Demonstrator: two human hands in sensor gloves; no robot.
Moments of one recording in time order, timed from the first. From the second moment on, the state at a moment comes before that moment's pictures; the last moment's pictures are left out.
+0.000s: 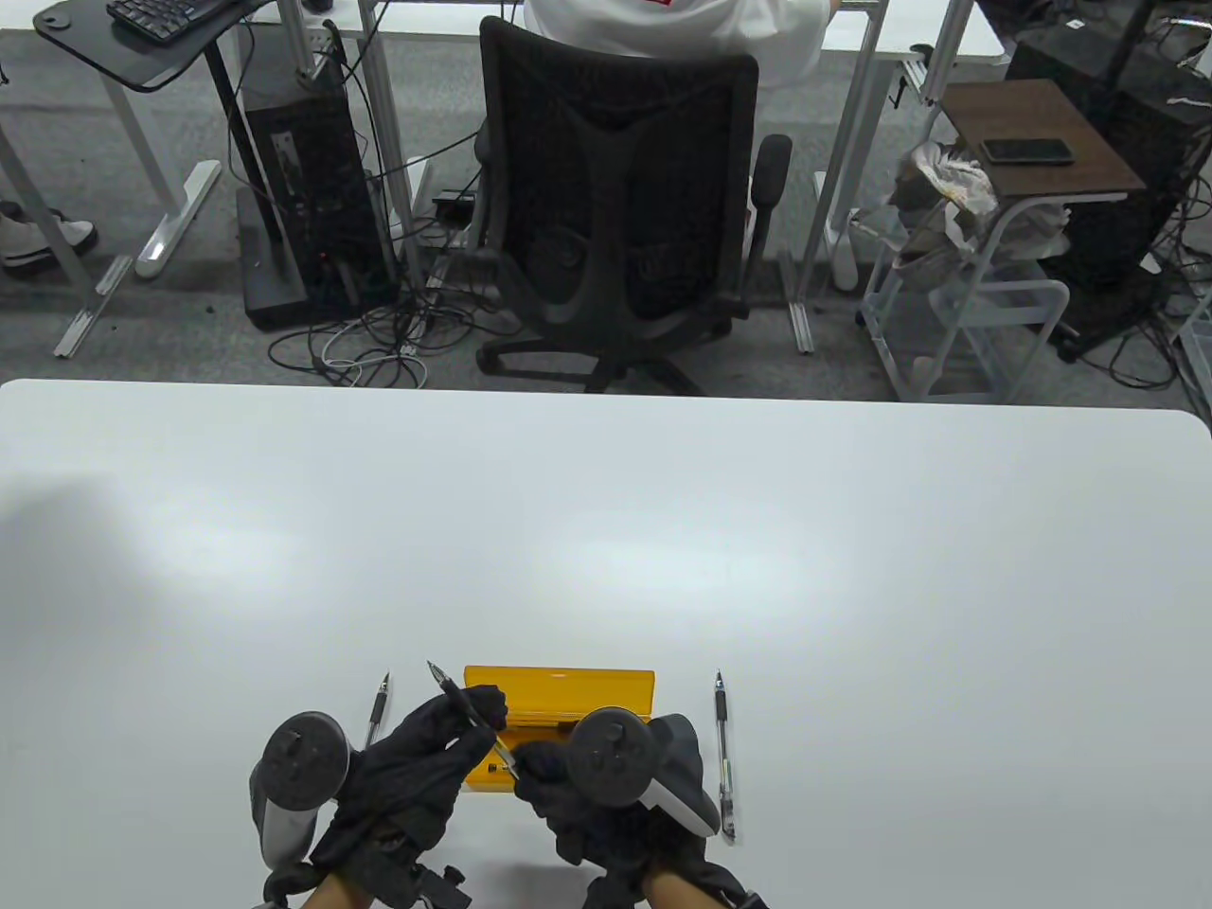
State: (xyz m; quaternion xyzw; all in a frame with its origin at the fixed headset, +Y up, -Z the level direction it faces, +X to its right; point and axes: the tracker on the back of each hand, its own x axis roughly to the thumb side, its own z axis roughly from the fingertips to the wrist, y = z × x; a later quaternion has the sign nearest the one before) left_hand -0.220 -0.716 -0.242 -0.01 -0.14 0.55 0.82; right_hand 0.003 -0.720 -0.253 0.17 0.11 0.93 0.29
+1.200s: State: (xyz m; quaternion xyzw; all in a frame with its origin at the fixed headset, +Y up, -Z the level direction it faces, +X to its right) left_hand -0.214 -0.763 -0.283 -0.10 0.05 -0.08 0.99; right_hand 0.011 -0.727 -0.258 0.16 0.14 0.94 0.27
